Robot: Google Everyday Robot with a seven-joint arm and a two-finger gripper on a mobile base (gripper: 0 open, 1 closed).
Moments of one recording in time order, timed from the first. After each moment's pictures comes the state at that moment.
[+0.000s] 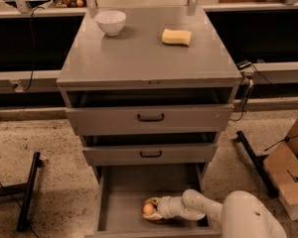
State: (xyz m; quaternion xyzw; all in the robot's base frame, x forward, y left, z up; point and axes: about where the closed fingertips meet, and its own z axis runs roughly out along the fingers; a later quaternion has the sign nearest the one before) arm 0.540 -0.006 0.112 -0.55 0.69 0.30 0.36
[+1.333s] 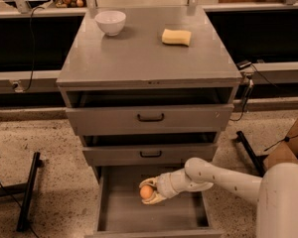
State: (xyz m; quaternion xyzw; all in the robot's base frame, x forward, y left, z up) arm 0.524 0.009 0.341 -0.71 0.54 0.28 0.36
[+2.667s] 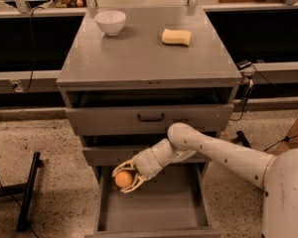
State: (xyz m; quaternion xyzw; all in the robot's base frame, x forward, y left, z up) arm 0.489 0.089 0.525 -0.79 0.30 0.36 0.40
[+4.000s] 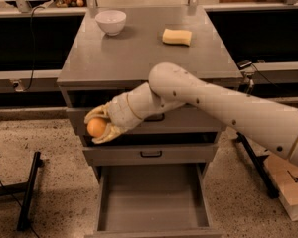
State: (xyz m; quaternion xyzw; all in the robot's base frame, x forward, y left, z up) arm 0.533 0.147 0.751 -0.80 0.36 0.22 0.42
